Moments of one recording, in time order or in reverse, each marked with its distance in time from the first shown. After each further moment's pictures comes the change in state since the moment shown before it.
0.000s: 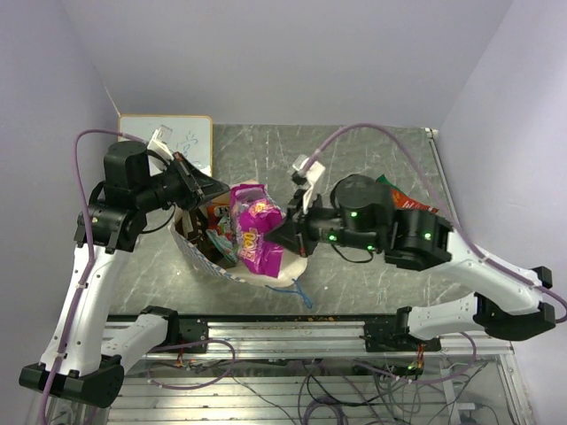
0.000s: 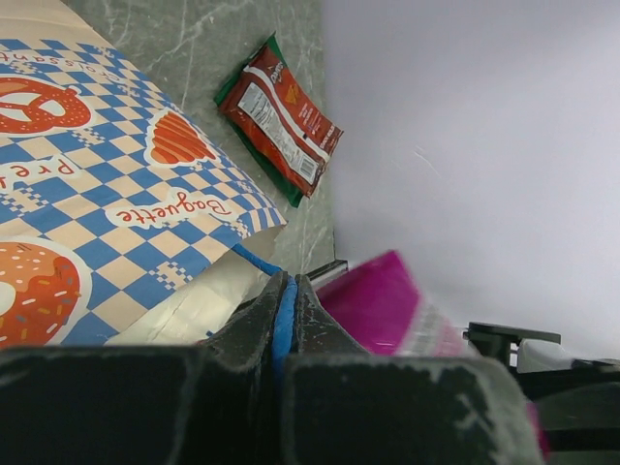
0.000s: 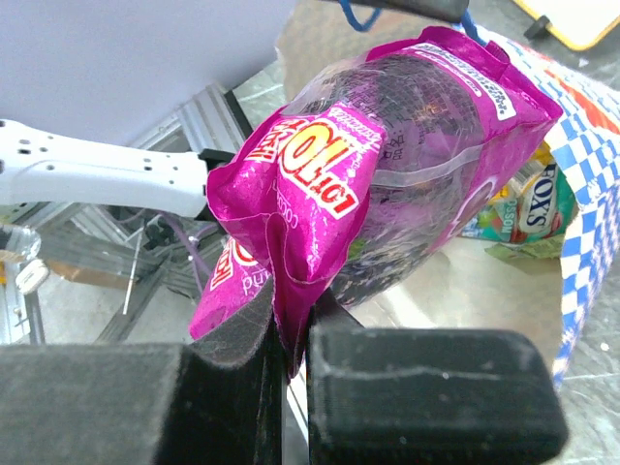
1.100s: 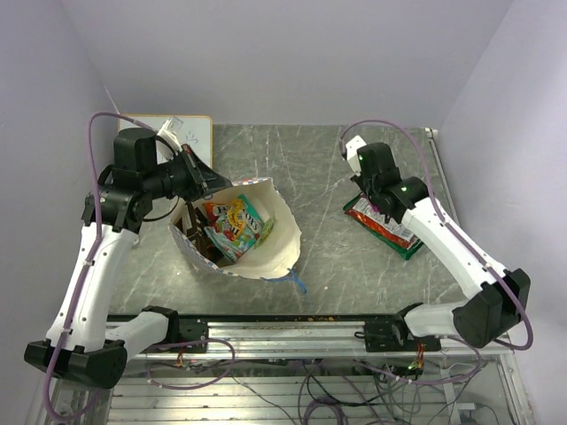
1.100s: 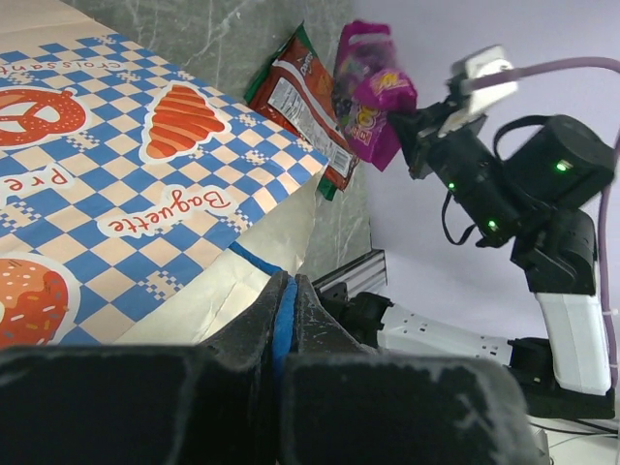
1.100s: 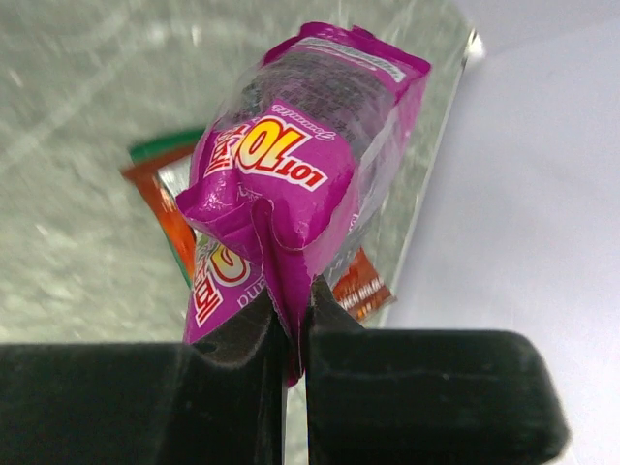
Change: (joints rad) left arm 0.000 0.105 0.070 -0.041 0.003 0.138; right arm -0.753 0.076 -0.330 0.014 0.477 -0.736
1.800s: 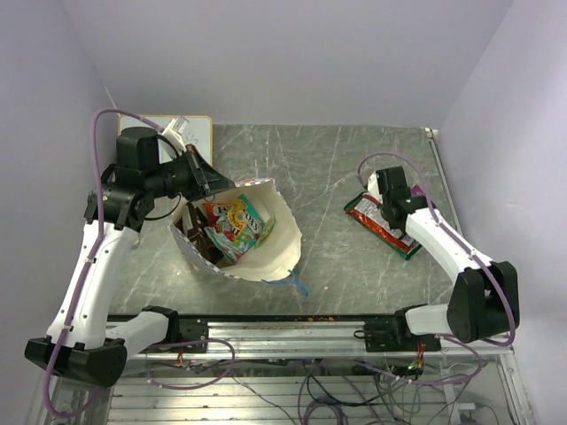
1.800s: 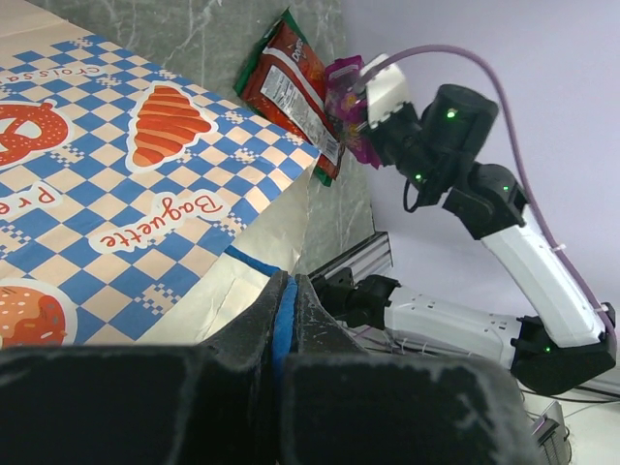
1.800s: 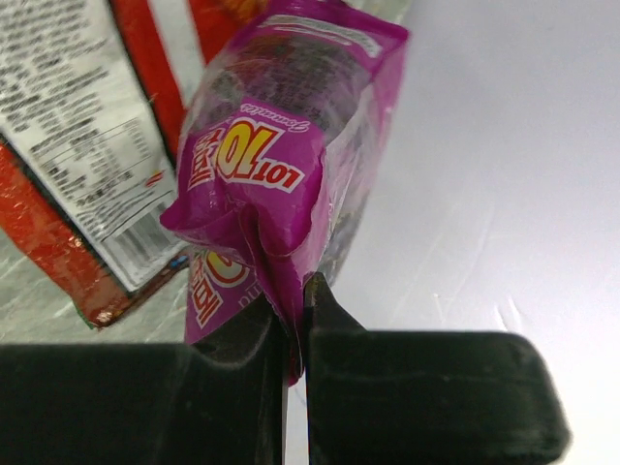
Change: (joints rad) left arm -0.008 0.016 -0.004 0.019 0.054 0.058; right arm -0.256 0.024 -0.303 0.091 0.120 -0.312
